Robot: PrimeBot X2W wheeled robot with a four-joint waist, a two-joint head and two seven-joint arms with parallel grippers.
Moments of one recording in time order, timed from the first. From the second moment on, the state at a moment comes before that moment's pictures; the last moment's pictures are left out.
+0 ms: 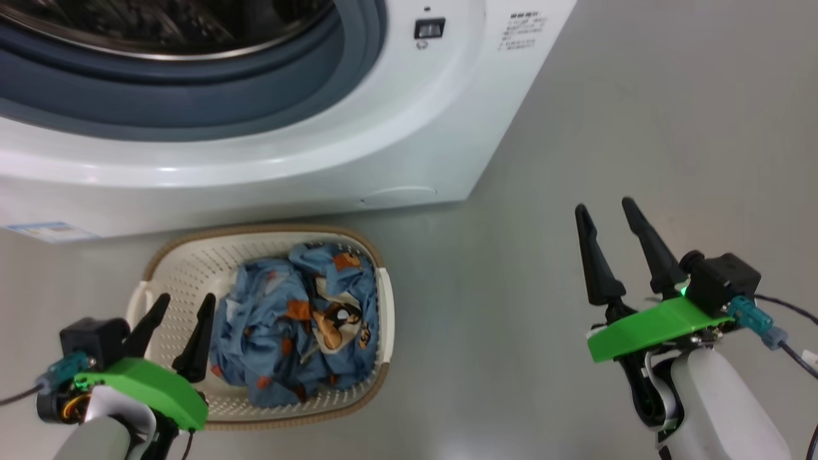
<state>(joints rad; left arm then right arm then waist) -0.39 0.40 -0.43 0.58 -0.71 -0.12 -0.19 -0.31 -0.06 0.12 0.32 0.31 0.13 -0.25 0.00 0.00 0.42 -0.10</state>
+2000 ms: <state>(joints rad) -0.98 0.65 -1.13 0.99 -1.14 -0.13 -0.01 -0.41 -0.04 0.26 0.10 0.45 0.13 -0.25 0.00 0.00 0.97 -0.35</state>
